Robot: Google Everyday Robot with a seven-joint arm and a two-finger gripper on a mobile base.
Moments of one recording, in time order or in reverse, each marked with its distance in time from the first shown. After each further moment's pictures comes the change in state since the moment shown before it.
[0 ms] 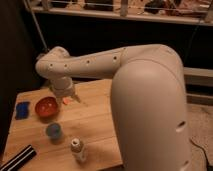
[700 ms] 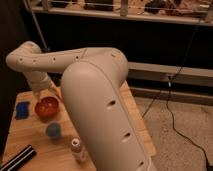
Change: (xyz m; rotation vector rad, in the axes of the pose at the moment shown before) arm -0.068 0.104 0.007 -0.018 0.002 -0.155
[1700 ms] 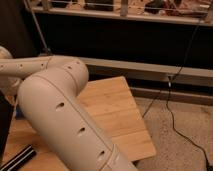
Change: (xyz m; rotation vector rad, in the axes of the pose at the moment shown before) arm -0.036 0.115 0.025 -0.027 0.026 0.154
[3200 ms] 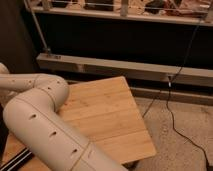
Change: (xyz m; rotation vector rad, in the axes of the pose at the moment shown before) arm -0.046 0.061 0.098 -0.021 -0.019 -0.118
